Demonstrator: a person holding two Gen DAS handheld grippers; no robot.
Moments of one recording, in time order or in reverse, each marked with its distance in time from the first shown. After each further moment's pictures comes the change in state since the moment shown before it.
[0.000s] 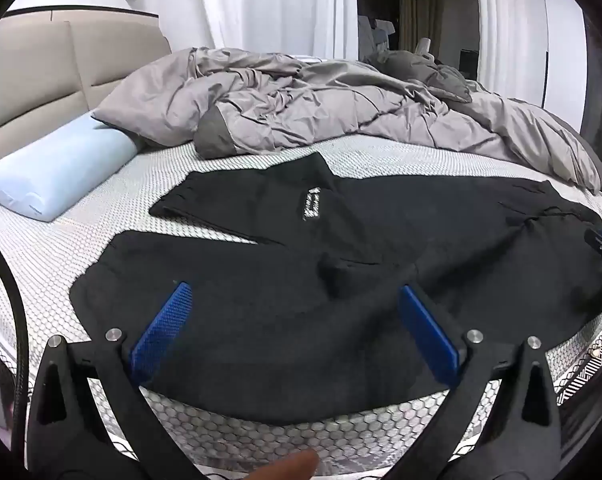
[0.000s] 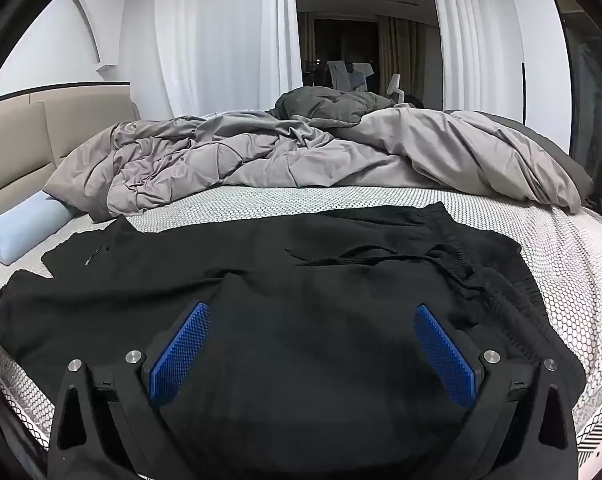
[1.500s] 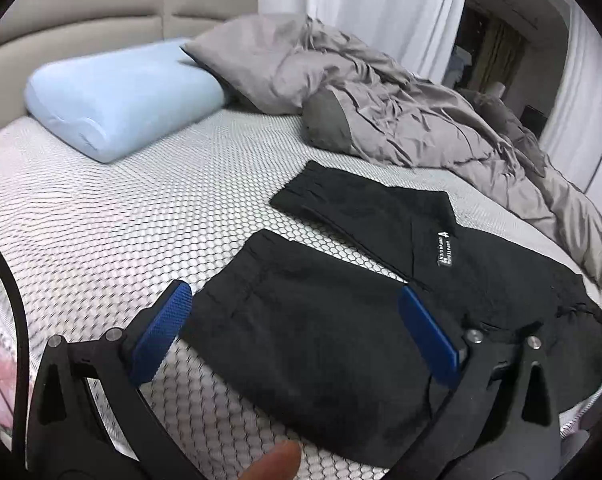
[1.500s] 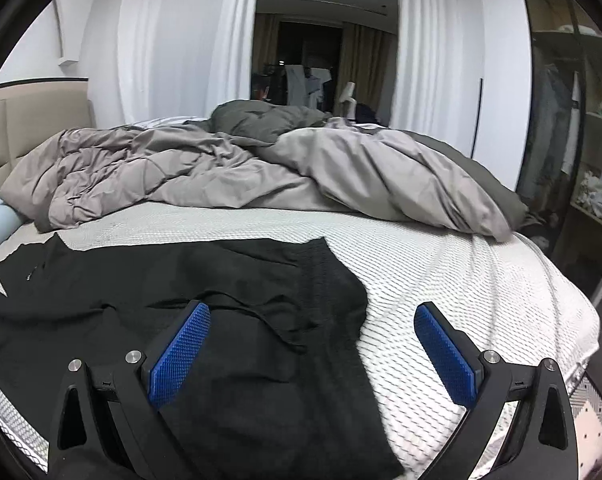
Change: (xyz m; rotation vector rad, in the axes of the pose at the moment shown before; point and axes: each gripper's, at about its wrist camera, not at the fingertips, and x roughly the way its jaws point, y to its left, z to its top) left arm 0.066 0.194 0.021 -0.327 0.096 0.066; right arm -0.028 -0.124 0.051 -0.020 -0.003 -0.196
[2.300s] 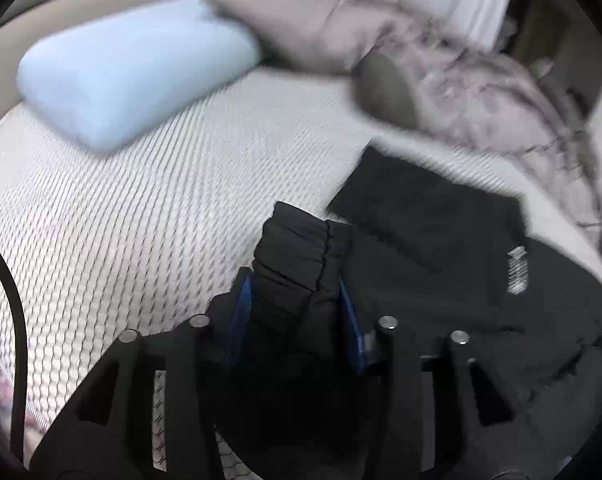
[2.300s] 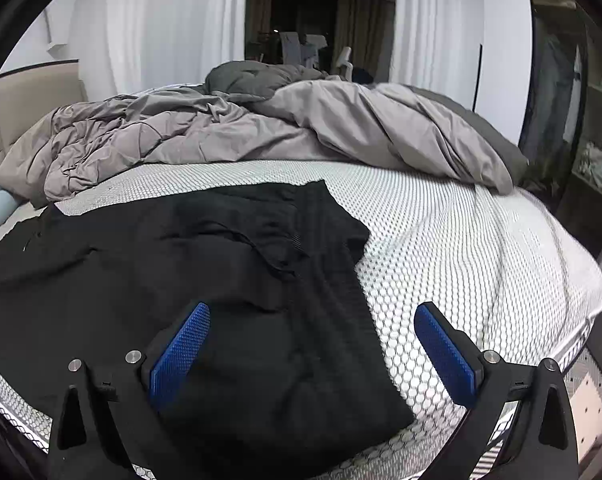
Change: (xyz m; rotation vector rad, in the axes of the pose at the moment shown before) left arm 0.110 0.019 0.045 -0.052 0.198 0.180; right arm 0.012 0.011 -0.046 0.024 0.147 -0.006
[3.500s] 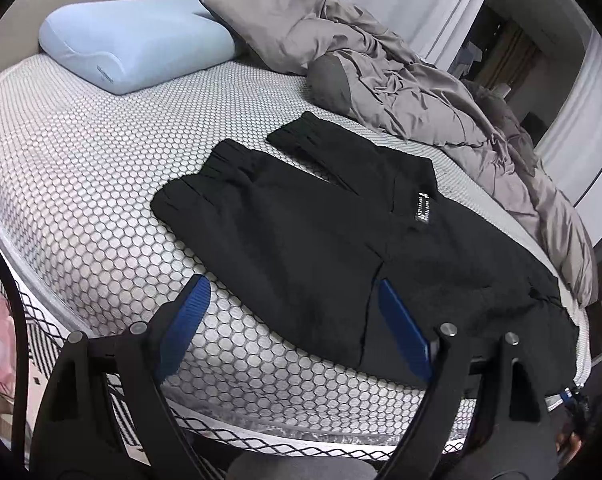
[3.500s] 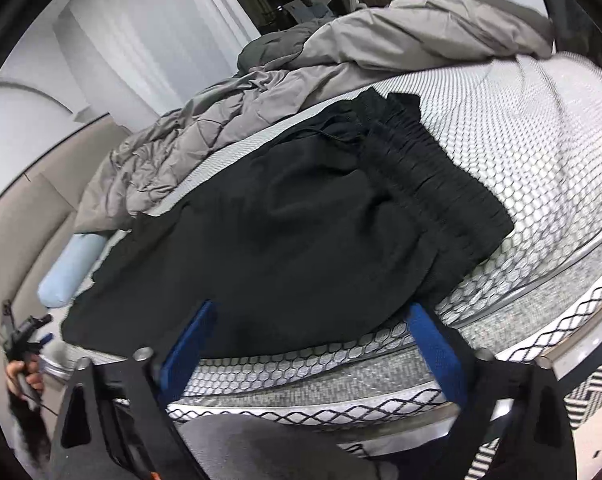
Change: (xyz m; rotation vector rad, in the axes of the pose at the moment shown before) left arm -0.127 -0.002 -0.133 -0.067 -0.079 -0.225; right arm -0.018 -0.002 -0.079 0.305 0.158 0.420
